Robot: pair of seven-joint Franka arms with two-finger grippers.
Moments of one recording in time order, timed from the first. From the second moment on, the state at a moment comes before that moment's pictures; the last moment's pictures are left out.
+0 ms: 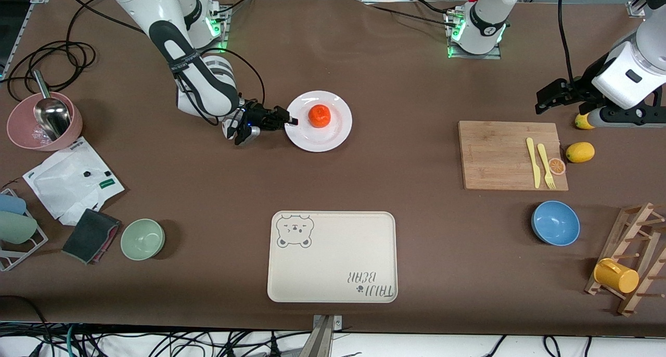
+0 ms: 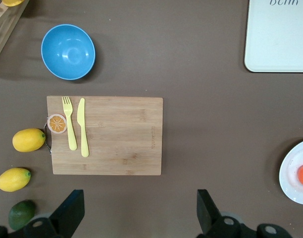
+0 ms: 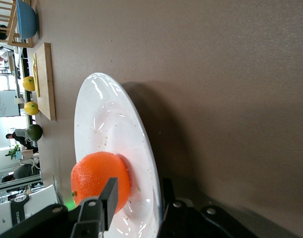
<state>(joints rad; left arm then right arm) -0.06 0.00 -0.01 -1.63 -0.04 1.55 -0.09 0.12 0.45 0.42 -2.36 1.66 2.49 -1.12</state>
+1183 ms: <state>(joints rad) -0.06 0.00 -0.01 -1.63 -0.04 1.55 -0.09 0.12 0.46 0.42 -2.35 1.67 2.48 -1.17</state>
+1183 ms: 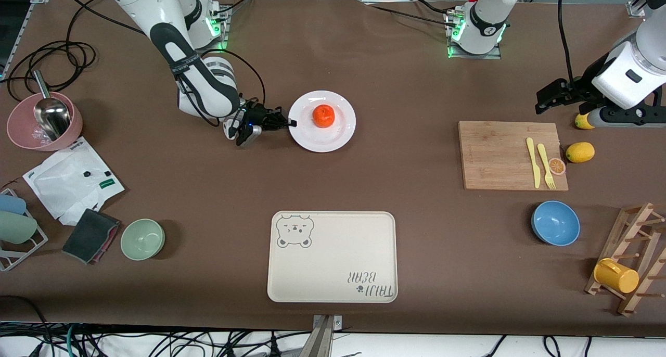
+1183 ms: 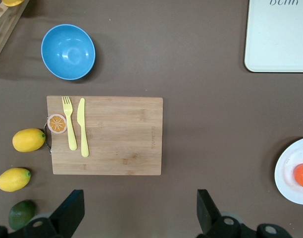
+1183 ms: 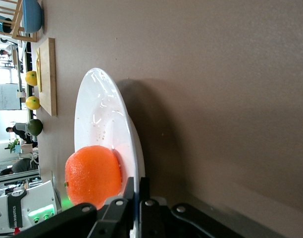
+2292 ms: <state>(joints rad) -0.06 0.00 -0.01 -1.63 -0.04 1.55 -0.09 0.08 0.75 0.40 -1.75 1.42 2.49 -0.77</state>
